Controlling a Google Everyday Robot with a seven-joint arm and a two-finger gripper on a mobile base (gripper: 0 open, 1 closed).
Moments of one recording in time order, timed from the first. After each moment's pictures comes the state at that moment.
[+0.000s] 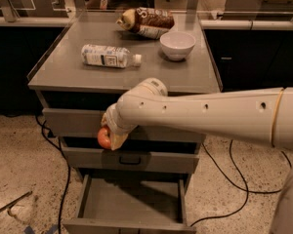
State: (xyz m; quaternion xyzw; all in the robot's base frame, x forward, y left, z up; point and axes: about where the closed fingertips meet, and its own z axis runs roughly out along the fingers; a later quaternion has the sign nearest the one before) arm 0.597 0.124 0.677 -0.83 0.47 -0.05 0.32
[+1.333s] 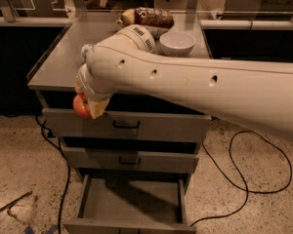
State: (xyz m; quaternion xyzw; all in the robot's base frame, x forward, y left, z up) arm 0.593 0.169 0.837 -0.84 0.38 -0.12 0.36
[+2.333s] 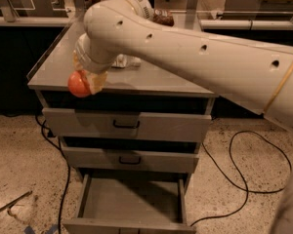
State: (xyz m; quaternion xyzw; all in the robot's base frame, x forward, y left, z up) arm 0.646 0.173 0.877 -0.85 0.35 -0.14 0.36
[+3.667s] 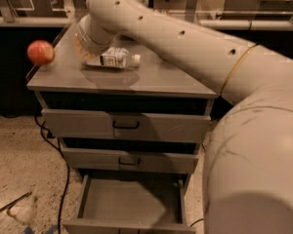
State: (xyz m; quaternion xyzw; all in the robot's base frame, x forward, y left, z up) arm 0.727 0.187 0.892 -0.85 0.32 -0.15 0.38
